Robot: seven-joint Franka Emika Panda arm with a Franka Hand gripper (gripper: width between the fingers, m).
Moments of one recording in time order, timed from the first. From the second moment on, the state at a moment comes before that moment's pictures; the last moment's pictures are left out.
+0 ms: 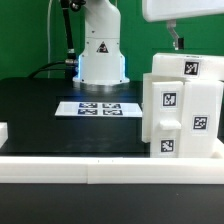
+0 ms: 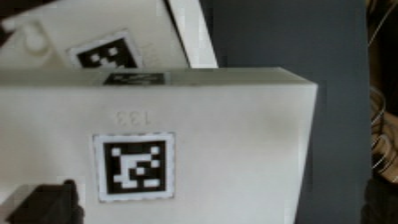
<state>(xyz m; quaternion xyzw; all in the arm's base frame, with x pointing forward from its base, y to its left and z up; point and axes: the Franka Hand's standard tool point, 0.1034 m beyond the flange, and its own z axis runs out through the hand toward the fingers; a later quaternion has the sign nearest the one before) 0.564 0.133 0.181 -0.99 0.09 -0.03 0.07</state>
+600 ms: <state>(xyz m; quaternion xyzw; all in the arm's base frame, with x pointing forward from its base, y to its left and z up) 0.558 0.129 0.174 -0.95 -0.29 -0.04 0.05</state>
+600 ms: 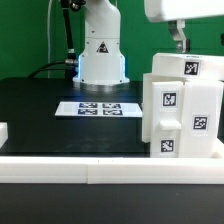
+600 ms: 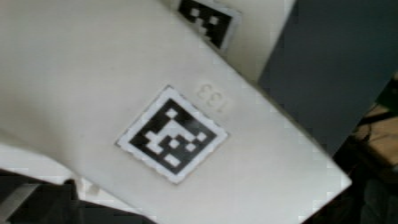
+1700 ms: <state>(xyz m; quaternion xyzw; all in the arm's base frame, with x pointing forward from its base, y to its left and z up) 0.551 0.106 0.146 -0.81 -0.59 -0.02 0.01</state>
